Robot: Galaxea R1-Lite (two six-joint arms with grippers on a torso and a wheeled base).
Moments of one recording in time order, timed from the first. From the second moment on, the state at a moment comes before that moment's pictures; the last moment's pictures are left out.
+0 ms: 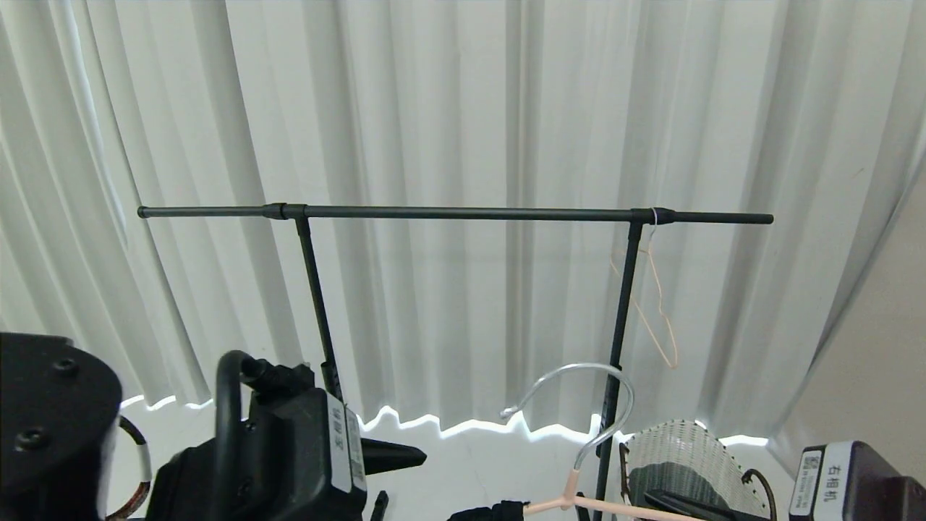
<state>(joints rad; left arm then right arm) -0.99 1.23 -0.68 -0.01 -0.15 0.19 1.32 1.25 -0.40 -0.50 -0.43 0.02</state>
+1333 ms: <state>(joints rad) -1.00 1.25 -0.60 -0.01 -0.08 0.20 1.32 1.24 -0.40 -0.55 -0.45 0.01</state>
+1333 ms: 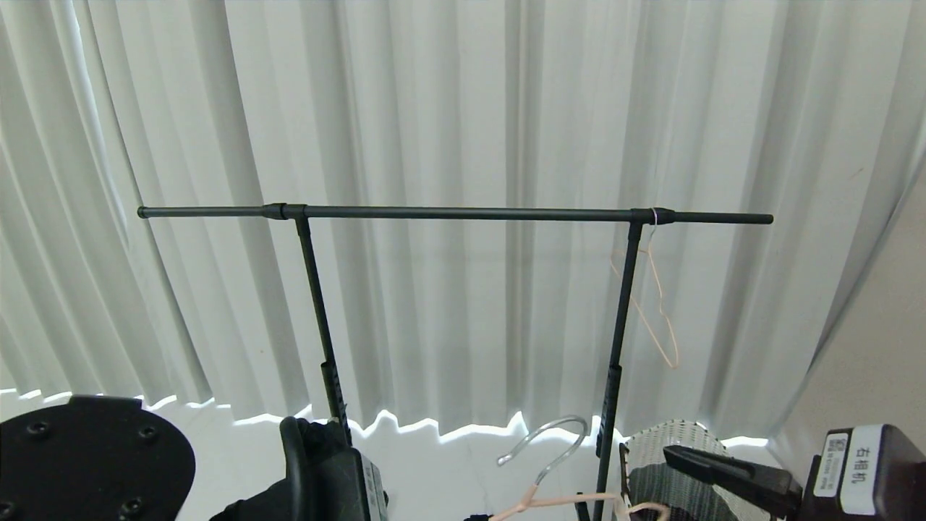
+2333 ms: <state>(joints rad) -0.89 1.22 -0.61 -0.32 0.05 0.20 1.28 1.40 -0.46 -0.51 -0.44 0.40</state>
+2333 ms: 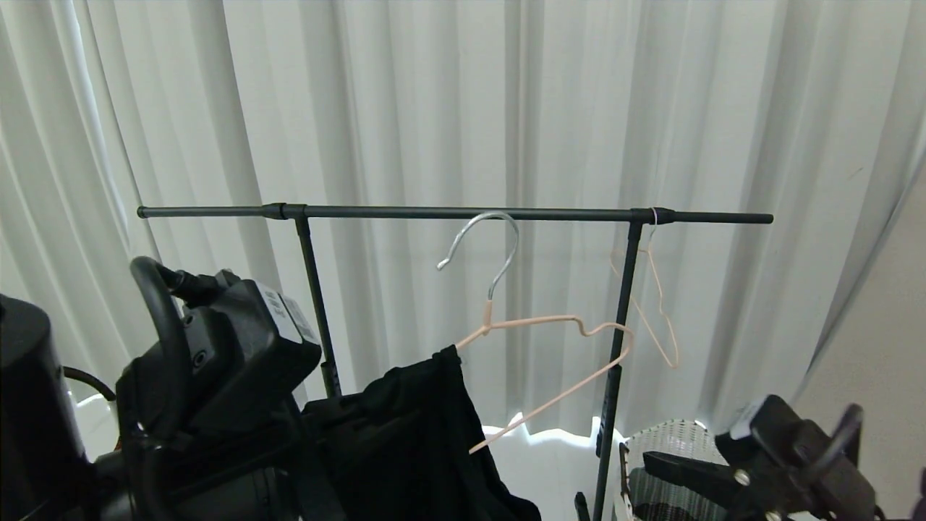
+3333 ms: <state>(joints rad) -0.93 1.15 -0.63 -0.32 0.04 0.28 1.20 1.67 -0.58 -0.52 -0.38 0.44</state>
